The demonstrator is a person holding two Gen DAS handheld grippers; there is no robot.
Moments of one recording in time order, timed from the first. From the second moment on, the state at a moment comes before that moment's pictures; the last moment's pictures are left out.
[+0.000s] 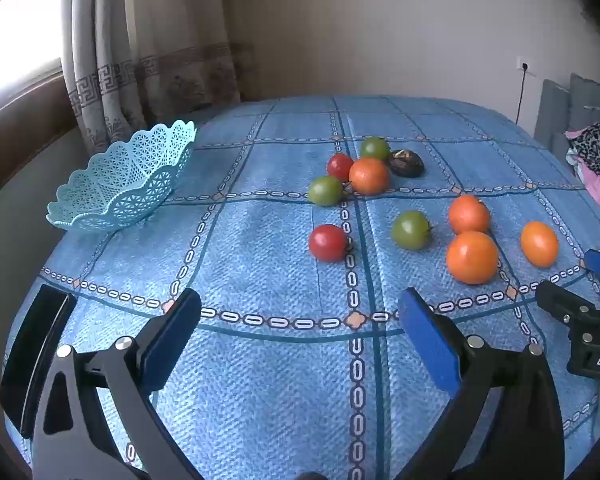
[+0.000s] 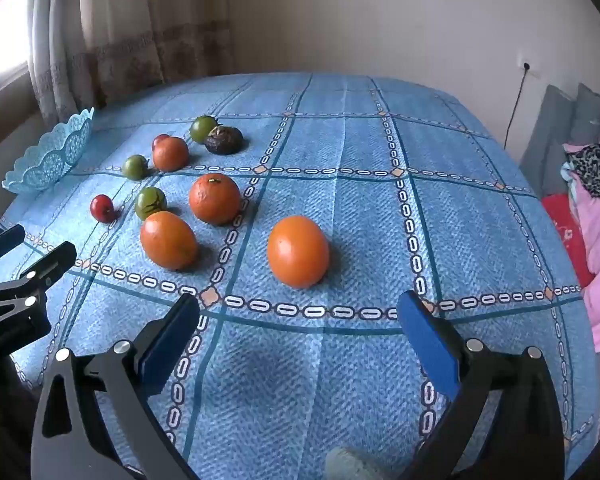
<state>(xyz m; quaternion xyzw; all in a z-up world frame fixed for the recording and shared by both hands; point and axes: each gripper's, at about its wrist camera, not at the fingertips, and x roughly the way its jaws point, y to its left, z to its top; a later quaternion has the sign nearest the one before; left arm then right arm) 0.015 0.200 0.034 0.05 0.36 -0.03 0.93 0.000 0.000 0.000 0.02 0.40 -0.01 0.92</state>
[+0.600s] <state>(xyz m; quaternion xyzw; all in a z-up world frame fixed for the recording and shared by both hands) 0.022 0.200 0.029 0.05 0.37 -0.03 0.93 0.002 -0.001 -0.006 0.02 0.40 -0.02 0.92</state>
